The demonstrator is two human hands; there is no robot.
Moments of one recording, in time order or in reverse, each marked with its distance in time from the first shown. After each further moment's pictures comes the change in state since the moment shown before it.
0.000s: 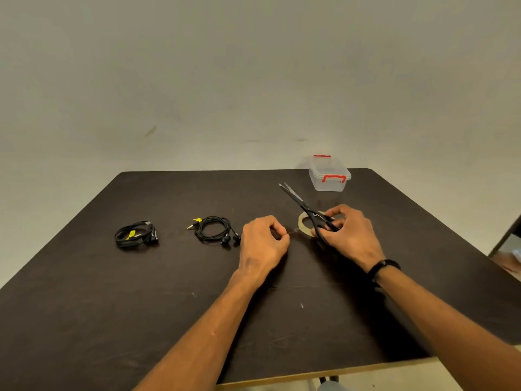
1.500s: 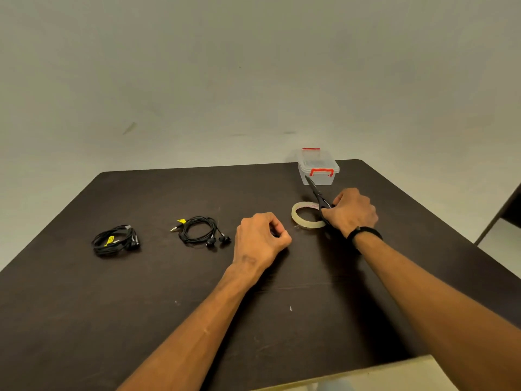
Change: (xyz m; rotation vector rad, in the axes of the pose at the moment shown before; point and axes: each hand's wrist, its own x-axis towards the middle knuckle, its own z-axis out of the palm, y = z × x) left_hand 0.011 0.008 0.013 0.088 -0.076 0.081; right_hand 0.059 0.002 -0.004 -0.315 0.166 0.304
